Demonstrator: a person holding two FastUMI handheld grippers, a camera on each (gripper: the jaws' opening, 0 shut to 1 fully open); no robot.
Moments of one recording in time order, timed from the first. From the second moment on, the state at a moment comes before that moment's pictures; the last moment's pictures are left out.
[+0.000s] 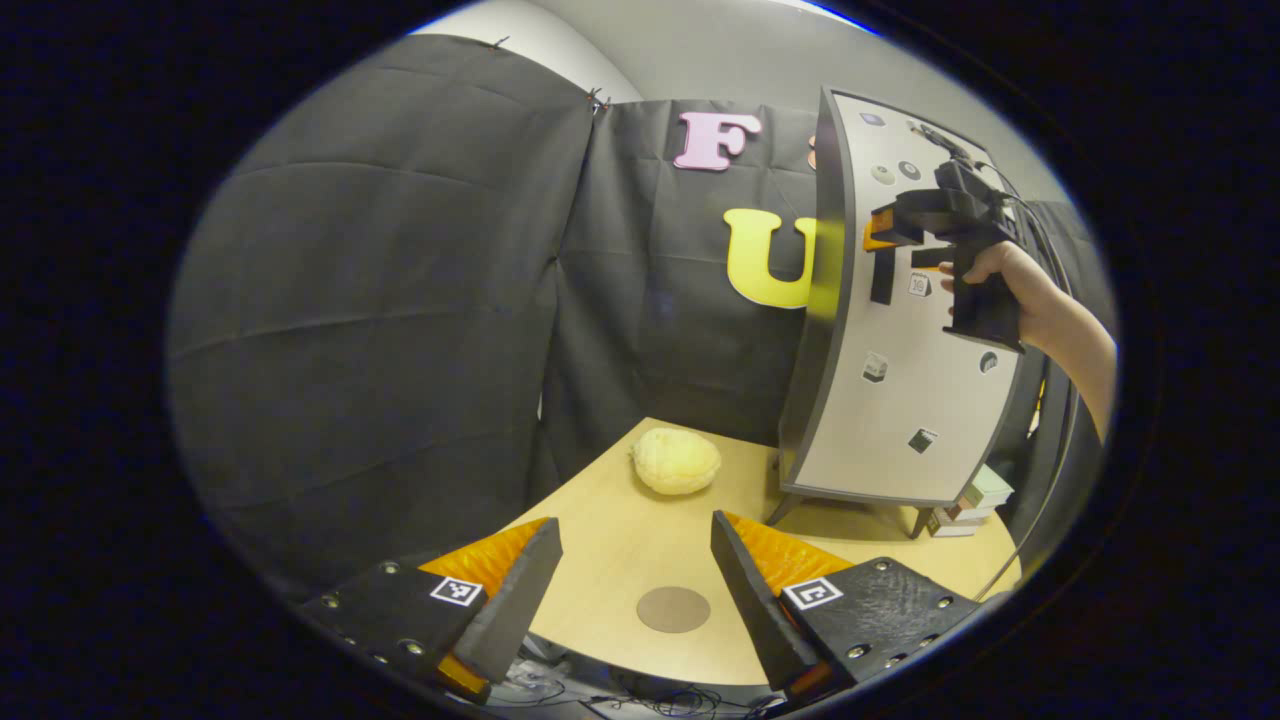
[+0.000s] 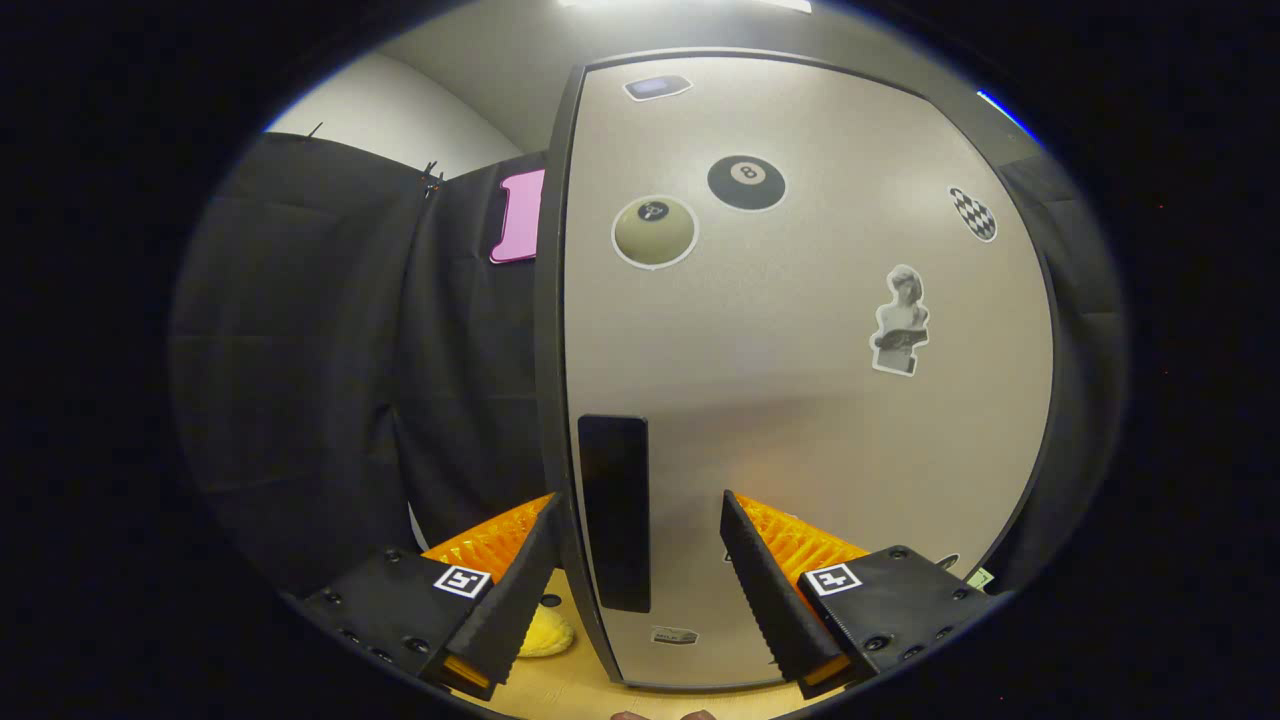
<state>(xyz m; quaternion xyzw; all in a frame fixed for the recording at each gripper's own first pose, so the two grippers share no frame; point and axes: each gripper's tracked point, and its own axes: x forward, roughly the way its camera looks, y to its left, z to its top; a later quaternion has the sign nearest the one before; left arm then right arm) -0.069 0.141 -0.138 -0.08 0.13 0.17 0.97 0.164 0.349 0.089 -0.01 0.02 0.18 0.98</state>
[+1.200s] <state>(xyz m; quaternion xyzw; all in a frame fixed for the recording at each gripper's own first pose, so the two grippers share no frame) -0.095 0.116 -0.140 -0.07 0.14 0.18 0.97 0.163 0.361 0.056 -0.01 0.09 0.22 0.97</state>
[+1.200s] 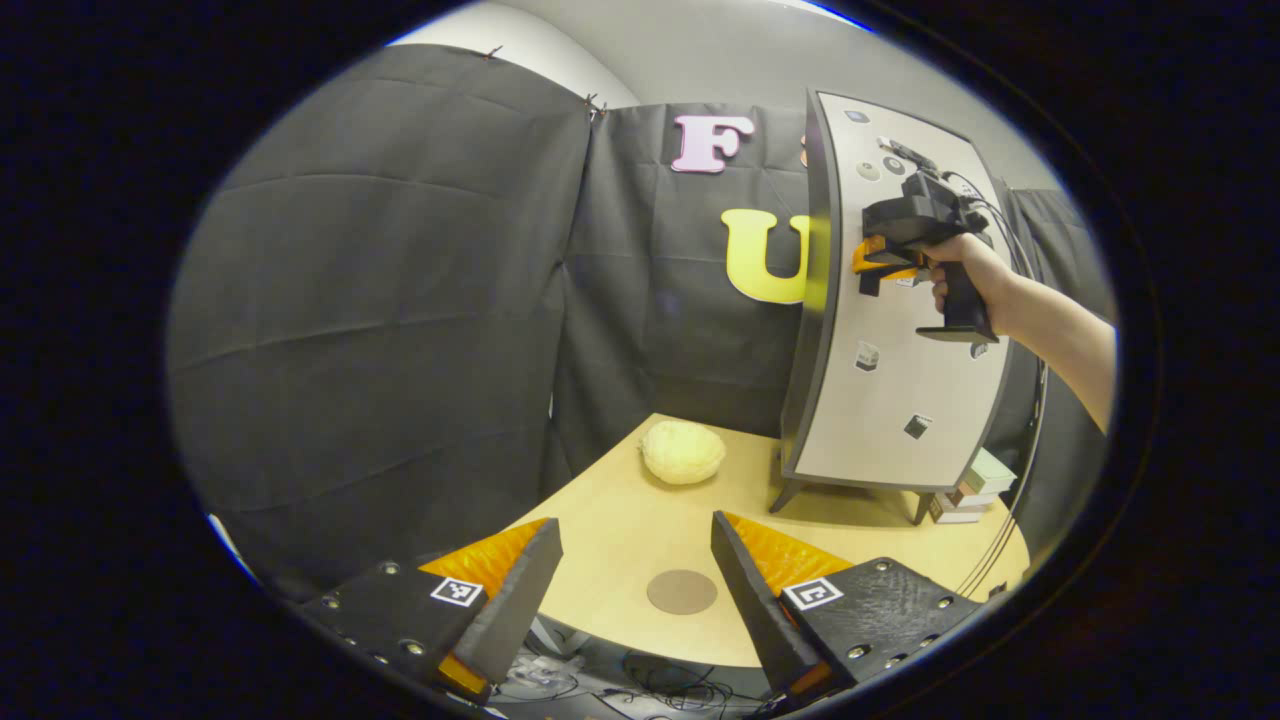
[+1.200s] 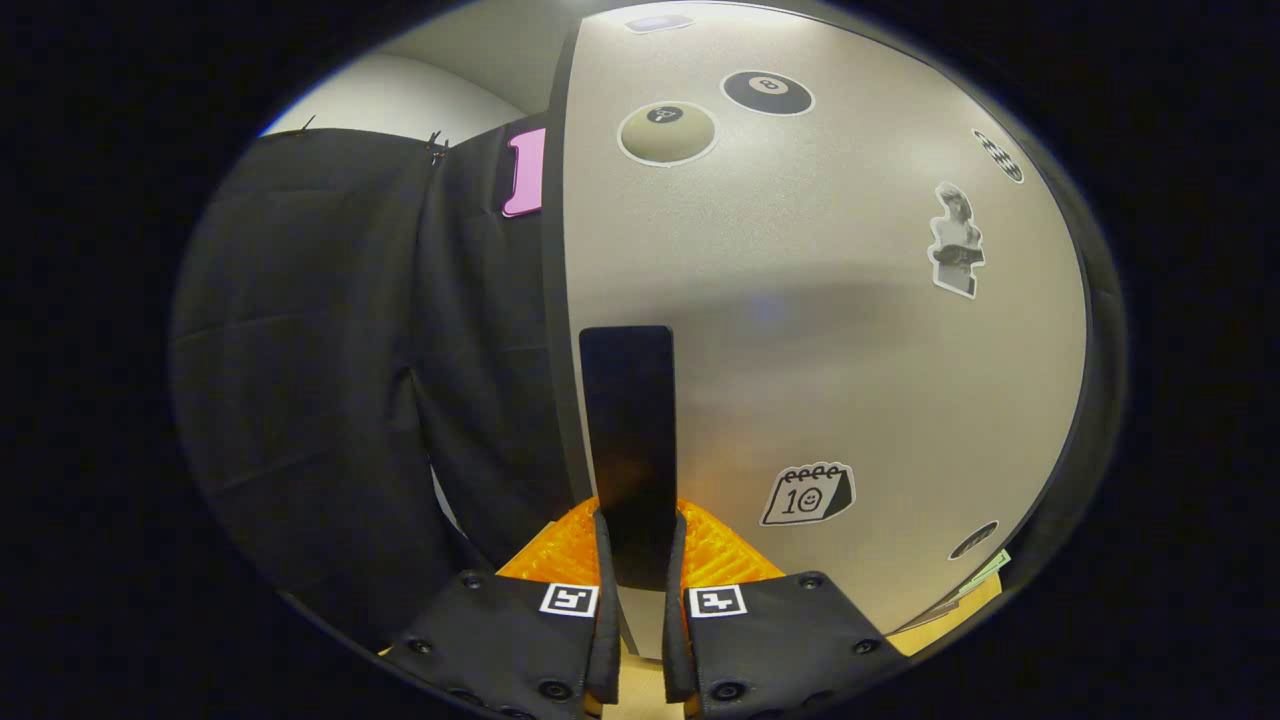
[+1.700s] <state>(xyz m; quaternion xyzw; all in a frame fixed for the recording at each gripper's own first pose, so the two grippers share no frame) -0.107 0.080 -0.141 -0.06 0.14 0.16 0.98 0.160 0.353 0.056 -0.02 0.09 0.29 0.95</state>
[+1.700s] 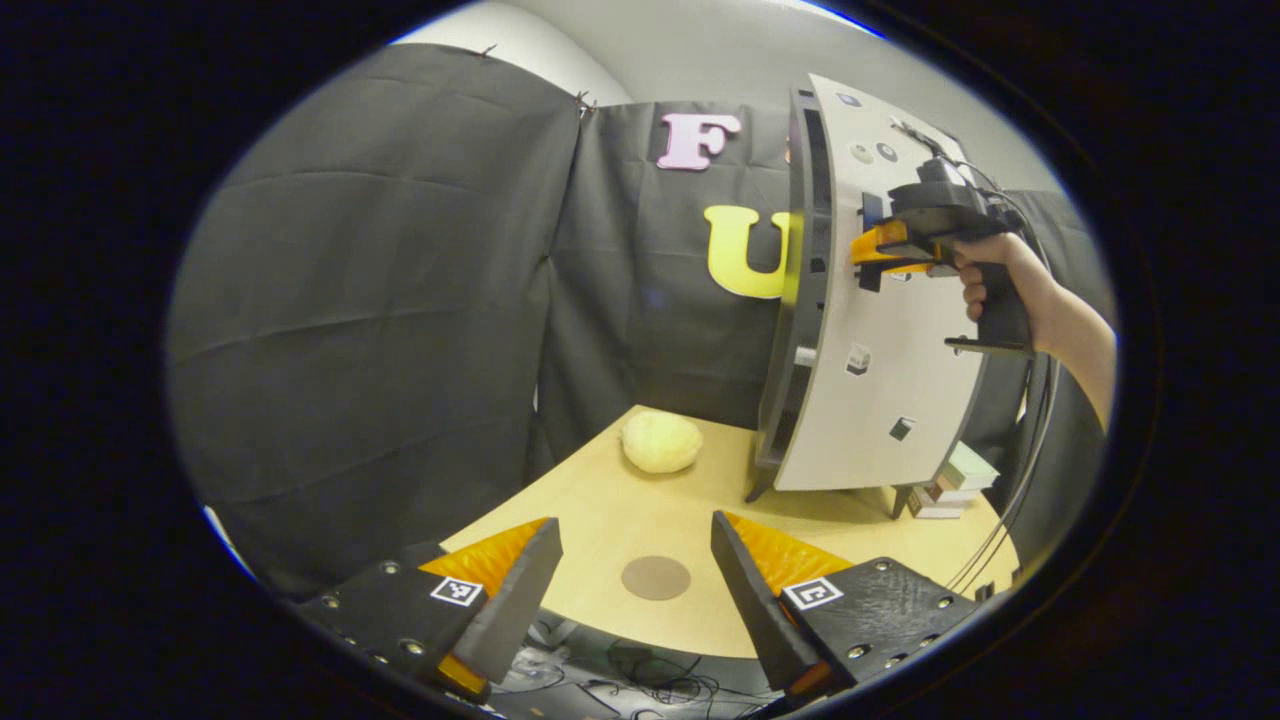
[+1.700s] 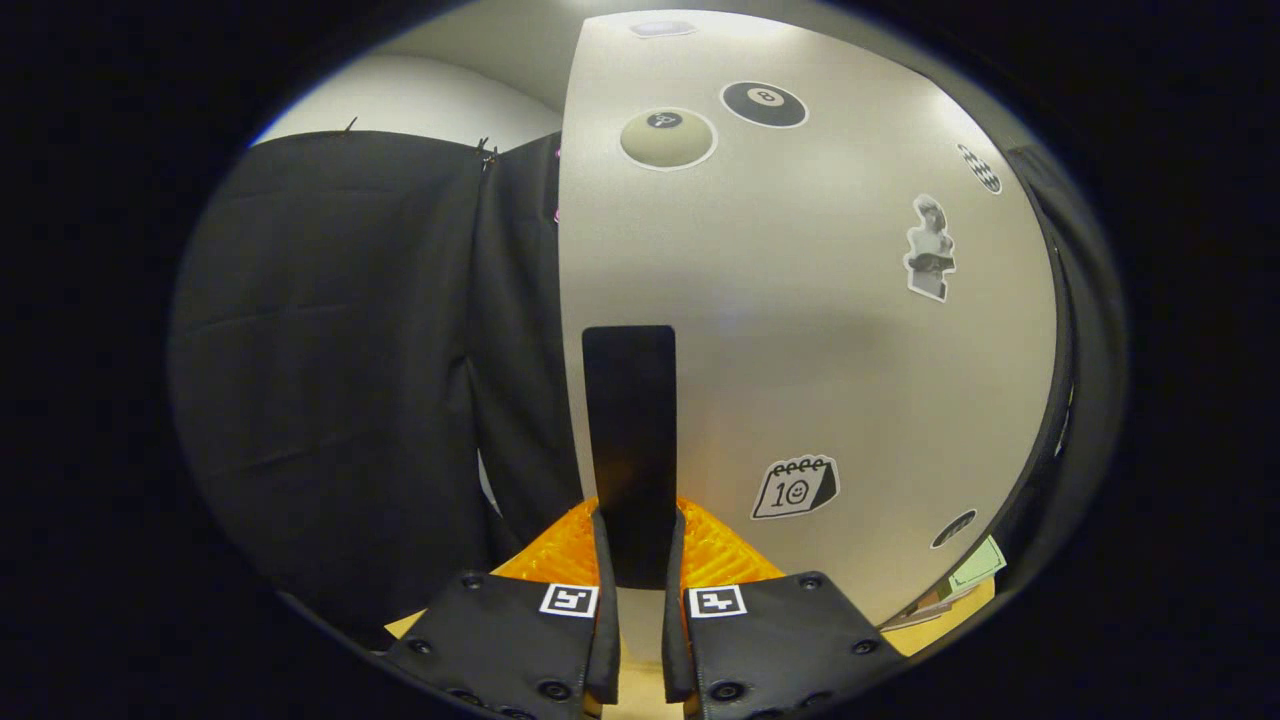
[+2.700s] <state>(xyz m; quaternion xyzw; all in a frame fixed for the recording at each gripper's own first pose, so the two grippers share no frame) -0.161 -0.066 -0.112 -0.04 0.14 0.16 0.98 0.166 0.334 0.059 -0.02 0.10 0.38 0.92</state>
